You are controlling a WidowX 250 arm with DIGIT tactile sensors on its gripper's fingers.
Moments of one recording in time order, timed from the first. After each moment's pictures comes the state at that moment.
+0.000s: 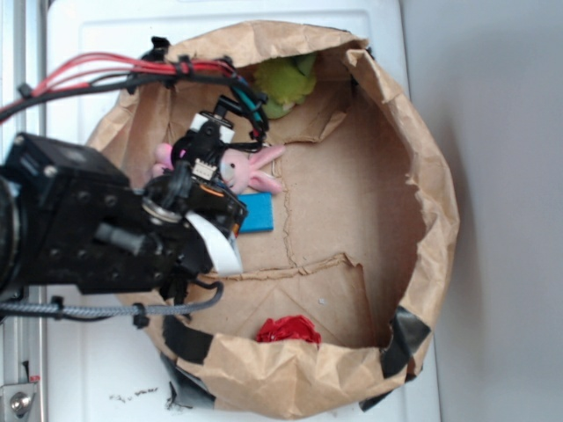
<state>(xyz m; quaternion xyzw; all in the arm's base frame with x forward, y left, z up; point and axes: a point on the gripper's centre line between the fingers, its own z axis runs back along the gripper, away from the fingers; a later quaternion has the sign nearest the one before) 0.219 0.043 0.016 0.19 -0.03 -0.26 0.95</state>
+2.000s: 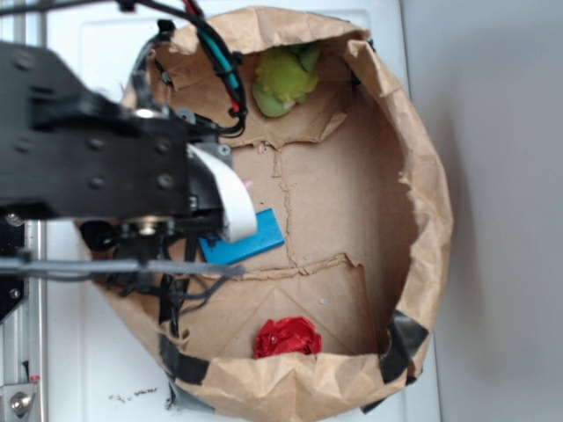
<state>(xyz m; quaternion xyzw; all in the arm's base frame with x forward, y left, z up) 0.222 0.026 0.095 0.03 -0.04 -0.17 0.98</state>
